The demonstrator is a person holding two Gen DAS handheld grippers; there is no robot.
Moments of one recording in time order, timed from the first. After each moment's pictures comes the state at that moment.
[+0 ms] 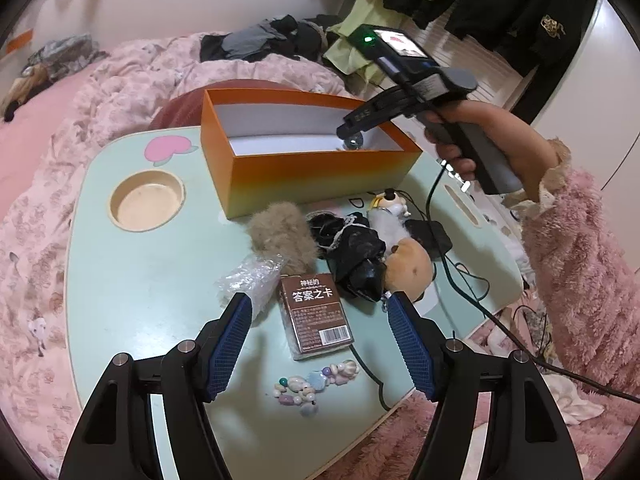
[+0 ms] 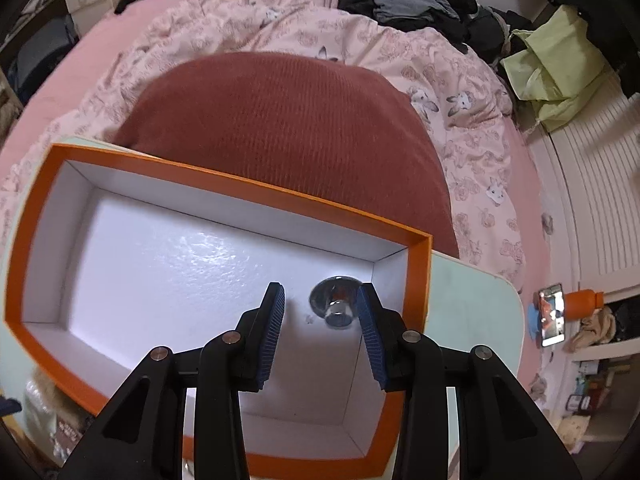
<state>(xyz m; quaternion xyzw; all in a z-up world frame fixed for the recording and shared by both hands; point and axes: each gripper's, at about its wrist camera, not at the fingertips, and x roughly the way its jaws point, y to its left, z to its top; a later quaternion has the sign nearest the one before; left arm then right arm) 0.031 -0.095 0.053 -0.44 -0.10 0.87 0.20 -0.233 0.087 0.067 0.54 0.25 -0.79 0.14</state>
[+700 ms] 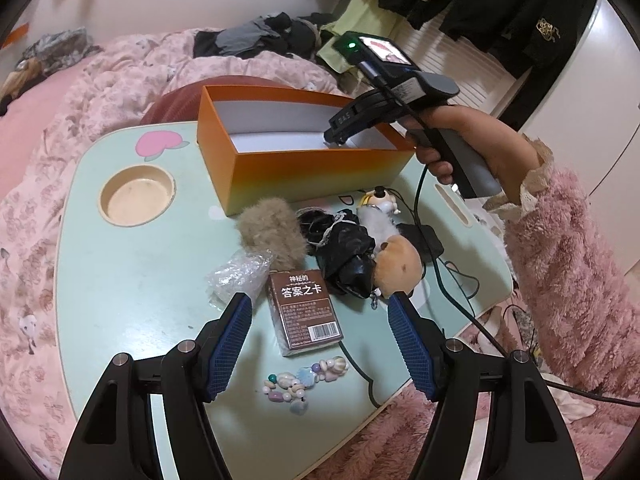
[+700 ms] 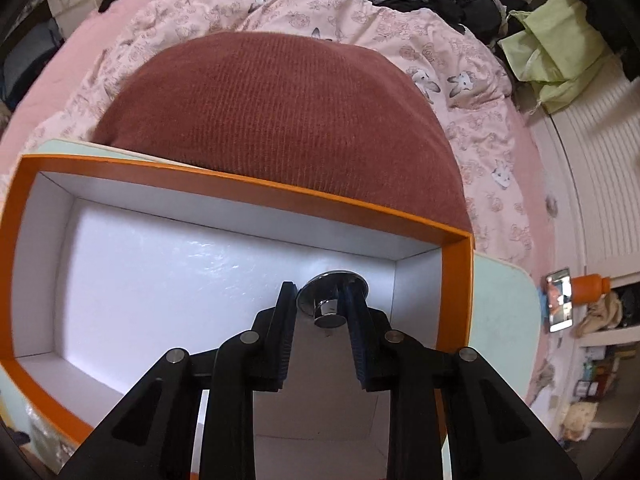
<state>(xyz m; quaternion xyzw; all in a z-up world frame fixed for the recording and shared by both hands) 0.033 -0.094 0.053 -0.44 -0.11 0.87 0.22 -0.246 0.087 0.055 0.56 0.22 -0.79 0.14</state>
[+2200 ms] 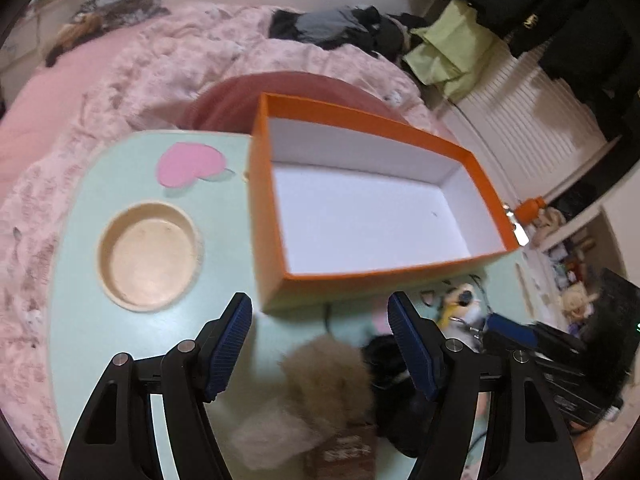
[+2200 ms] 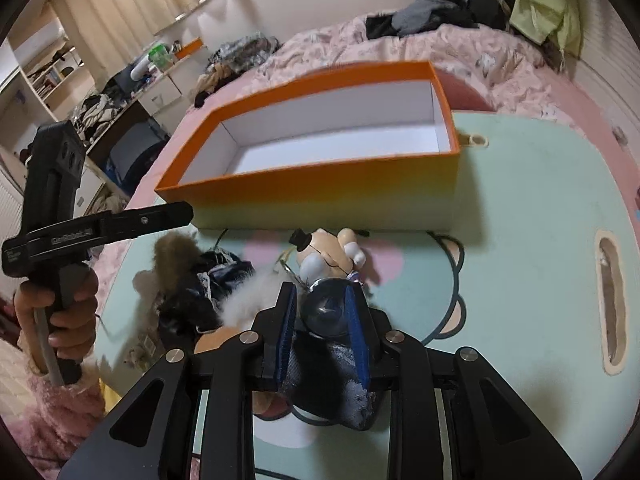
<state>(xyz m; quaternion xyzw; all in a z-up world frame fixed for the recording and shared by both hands) -0.079 -0.094 0.037 -0.48 -0.16 0.86 0.07 -0.097 0.191 0.057 0.46 -0.02 -0.83 0.31</state>
